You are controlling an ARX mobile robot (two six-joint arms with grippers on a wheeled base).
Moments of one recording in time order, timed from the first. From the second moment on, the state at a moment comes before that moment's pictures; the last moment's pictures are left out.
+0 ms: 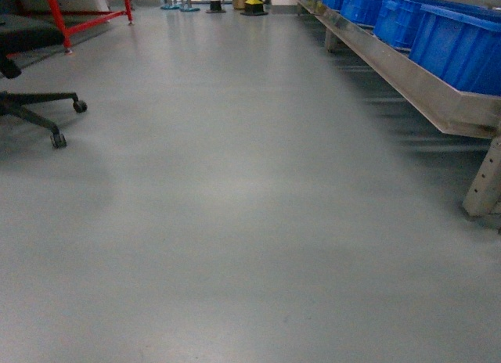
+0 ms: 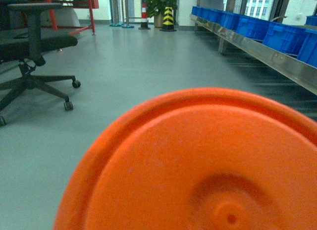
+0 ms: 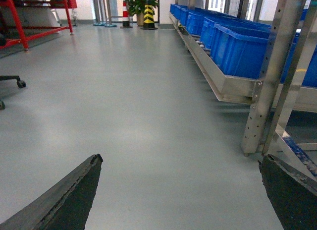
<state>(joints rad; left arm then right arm) 0.00 0.01 0.01 0.00 0.00 -0.01 0.00 0.00 0.01 -0.01 0.00 0.00</state>
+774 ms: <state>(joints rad) 0.00 0.01 0.01 -0.01 0.00 -0.01 0.00 0.00 0.01 -0.01 0.00 0.00</state>
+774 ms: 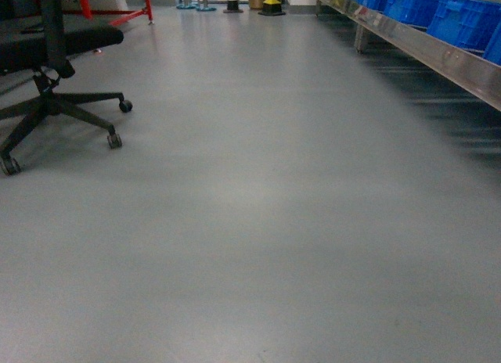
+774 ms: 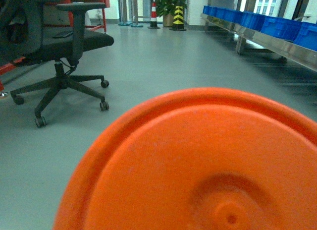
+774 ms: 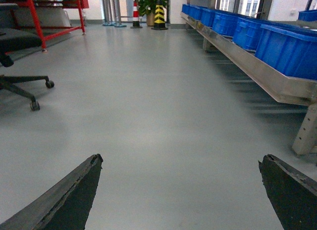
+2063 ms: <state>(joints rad) 0.00 0.01 0.01 -0.01 0.00 -0.01 0.00 0.00 0.01 -0.01 0.00 0.00</state>
